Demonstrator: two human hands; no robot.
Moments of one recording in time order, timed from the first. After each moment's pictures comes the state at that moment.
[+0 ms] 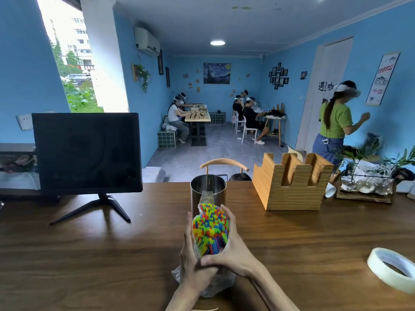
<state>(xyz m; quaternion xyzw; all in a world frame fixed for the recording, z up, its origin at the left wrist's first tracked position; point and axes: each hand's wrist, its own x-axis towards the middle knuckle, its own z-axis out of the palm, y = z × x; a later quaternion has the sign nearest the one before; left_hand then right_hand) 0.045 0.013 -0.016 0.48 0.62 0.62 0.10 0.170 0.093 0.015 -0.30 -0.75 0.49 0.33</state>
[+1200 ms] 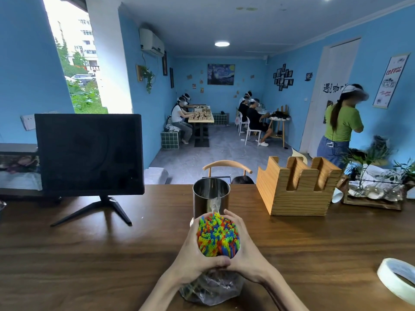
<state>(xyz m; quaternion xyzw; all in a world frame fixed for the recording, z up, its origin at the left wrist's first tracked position) 0.012 0.029 0.024 0.58 0.53 0.53 0.31 0.189 0.110 0.023 -0.24 -0.78 0.45 0.35</state>
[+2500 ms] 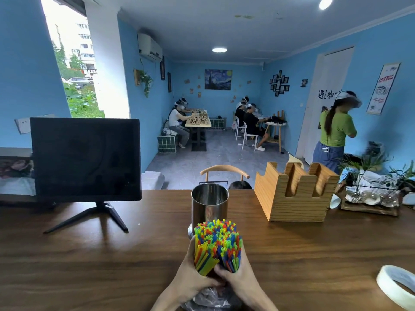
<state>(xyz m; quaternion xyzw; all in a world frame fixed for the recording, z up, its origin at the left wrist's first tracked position) 0.003 0.041 -0.038 0.50 0.51 0.56 0.41 0.175 0.099 -0.024 -0.32 -0.63 0.59 0.38</state>
